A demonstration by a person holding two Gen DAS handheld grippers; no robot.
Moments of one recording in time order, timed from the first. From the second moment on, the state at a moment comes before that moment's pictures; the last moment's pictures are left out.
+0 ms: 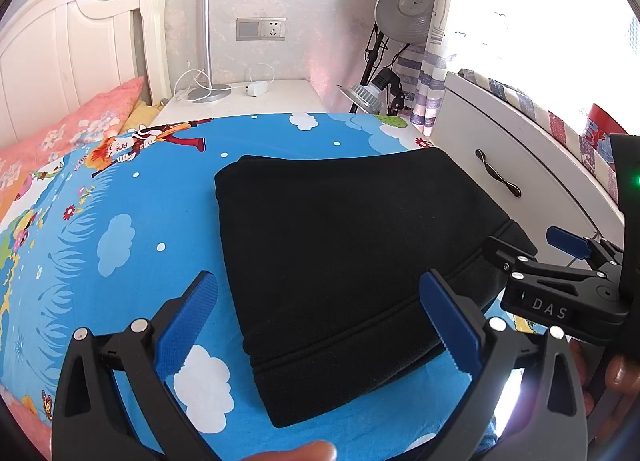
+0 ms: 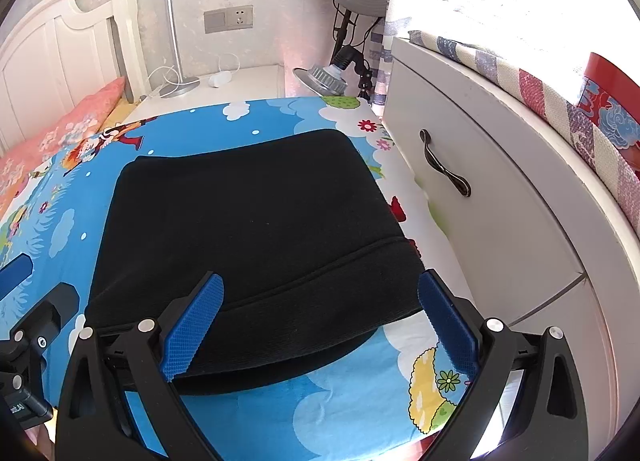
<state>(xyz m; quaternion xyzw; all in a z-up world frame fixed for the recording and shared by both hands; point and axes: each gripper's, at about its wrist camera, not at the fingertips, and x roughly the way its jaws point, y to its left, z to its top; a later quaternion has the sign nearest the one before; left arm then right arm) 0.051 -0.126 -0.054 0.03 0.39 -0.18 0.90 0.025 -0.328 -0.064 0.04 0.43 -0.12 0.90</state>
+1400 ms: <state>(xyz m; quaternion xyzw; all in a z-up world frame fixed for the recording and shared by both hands) 0.050 -0.126 -0.054 0.03 0.40 -0.18 0.90 0.024 -0.325 -0.069 0.04 0.43 -0.12 0.89</state>
